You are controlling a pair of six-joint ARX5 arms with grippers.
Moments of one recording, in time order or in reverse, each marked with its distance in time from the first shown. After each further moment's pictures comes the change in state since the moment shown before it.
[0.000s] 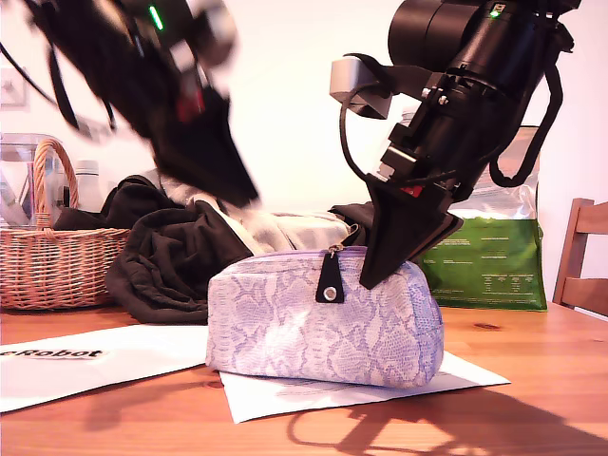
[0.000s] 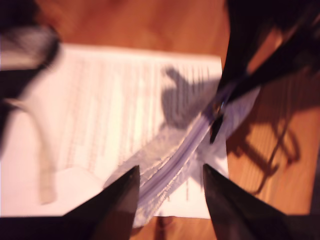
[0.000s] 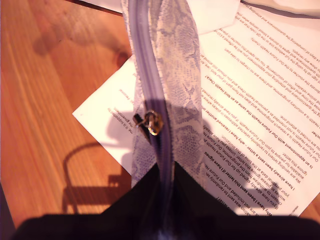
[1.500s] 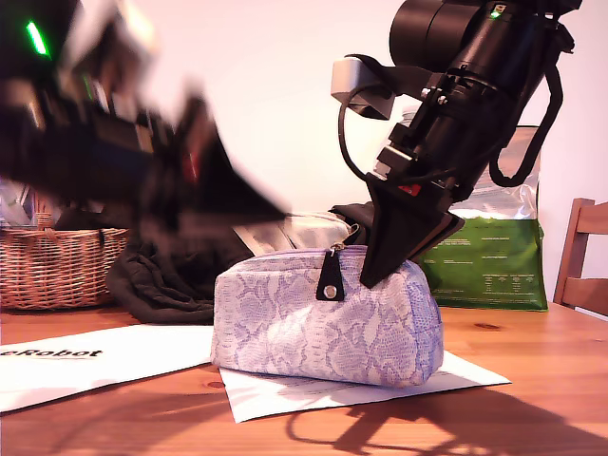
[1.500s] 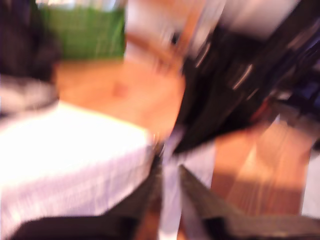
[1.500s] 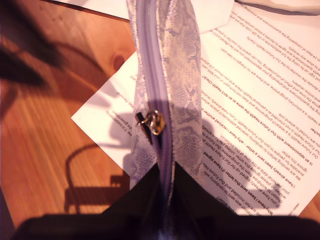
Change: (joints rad) left arm -0.169 -0.044 -0.790 1.398 -0.068 -0.646; right arm -0.001 0.000 0.000 0.006 0.000 0.030
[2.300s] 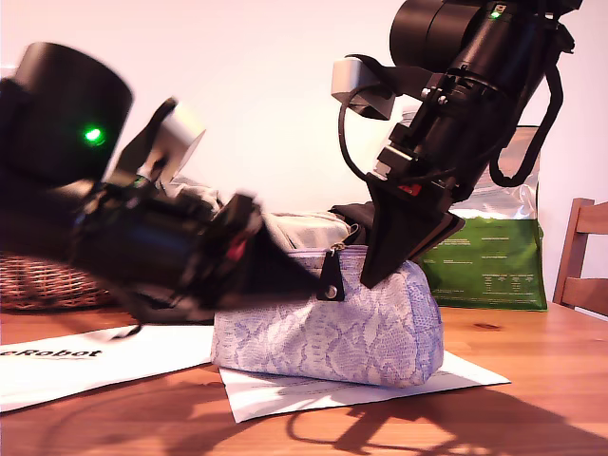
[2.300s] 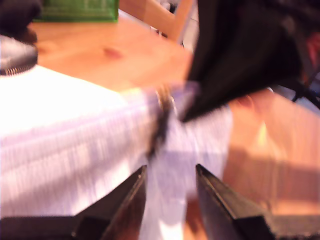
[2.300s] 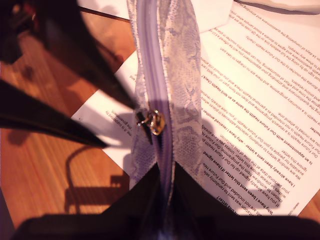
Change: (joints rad) left arm -0.027 0.224 0.076 0.181 0.001 -0.013; right arm 0.000 0.000 0.000 -0.002 0.000 0.000
